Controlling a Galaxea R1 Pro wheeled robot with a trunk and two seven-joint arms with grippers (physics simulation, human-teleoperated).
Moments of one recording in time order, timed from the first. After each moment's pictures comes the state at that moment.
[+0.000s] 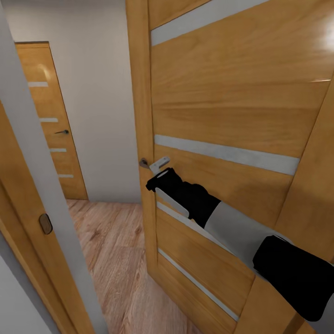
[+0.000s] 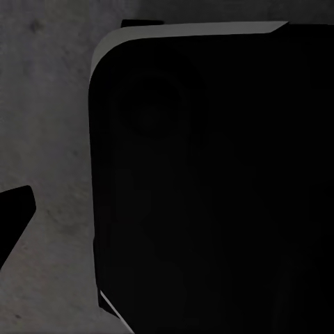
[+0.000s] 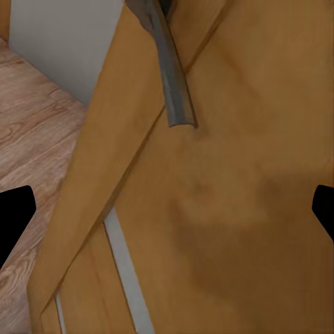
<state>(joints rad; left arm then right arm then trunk) -0.01 0.00 0.02 -0.05 0.01 -0.02 -0.01 -1.27 0.17 0.98 -0.87 -0.59 0.78 -0.40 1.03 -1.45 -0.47</state>
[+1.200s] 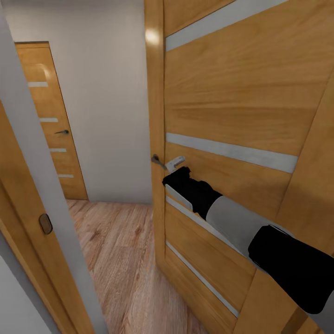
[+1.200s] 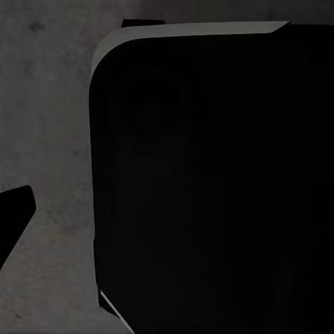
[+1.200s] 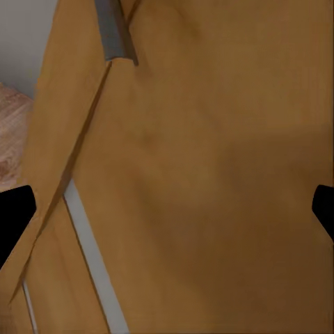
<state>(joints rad) -0.01 0.00 0.02 -0.05 0.01 -0.02 -0.01 -1.32 0.17 0.97 -0.63 -0.59 0.69 -0.48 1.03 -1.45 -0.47</state>
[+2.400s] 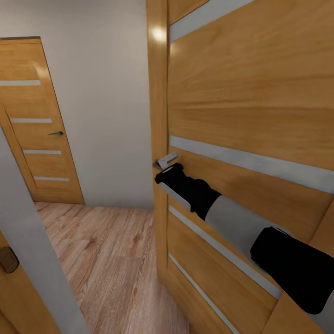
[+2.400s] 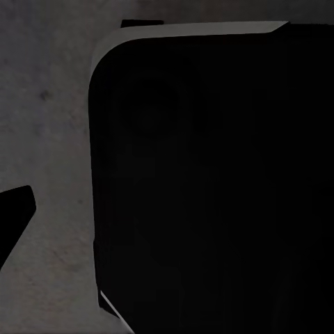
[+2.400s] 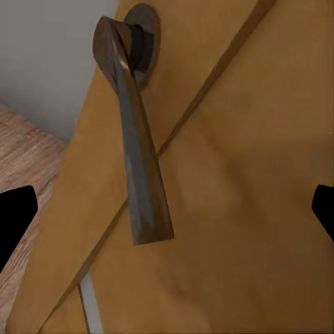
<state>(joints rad) -0.01 0.00 0.02 -0.05 0.01 -0.02 -0.01 -1.32 0.17 0.98 -0.74 -0.61 0.70 -0.47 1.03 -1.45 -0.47</state>
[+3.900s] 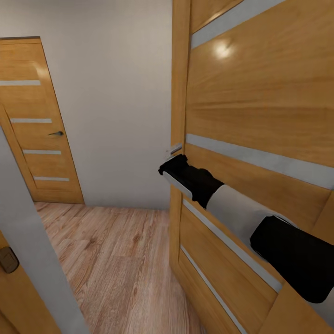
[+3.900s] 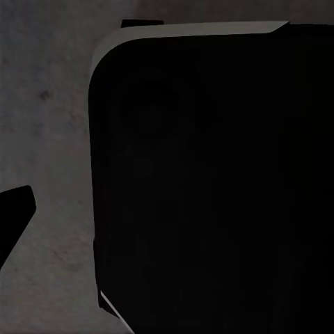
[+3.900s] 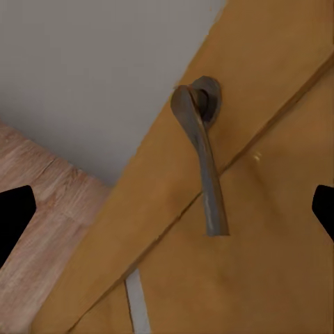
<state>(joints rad) -0.01 0.00 0.02 -0.05 0.01 -0.02 -0.01 -1.40 0.17 0.97 -0.69 -0.61 0.73 -0.46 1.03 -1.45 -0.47</state>
